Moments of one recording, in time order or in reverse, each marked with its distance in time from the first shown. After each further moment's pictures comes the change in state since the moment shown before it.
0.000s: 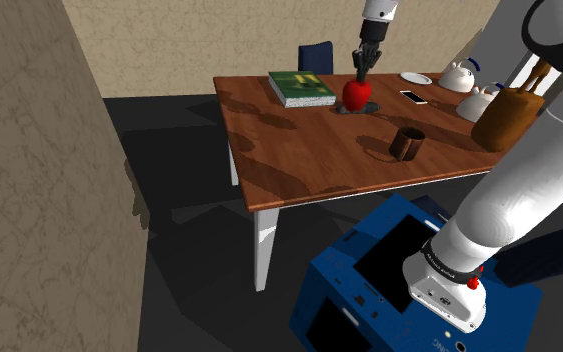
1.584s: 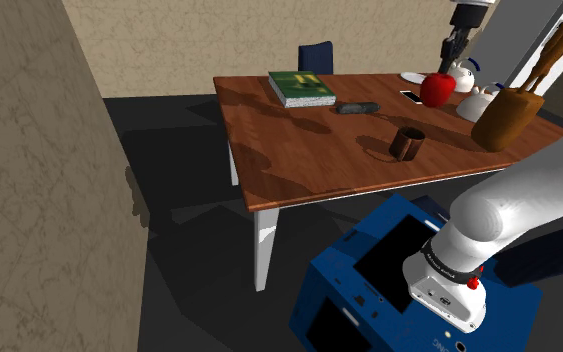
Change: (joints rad) arm -0.160 -0.286 -0.184 -0.112 -0.147 -0.162 -0.322
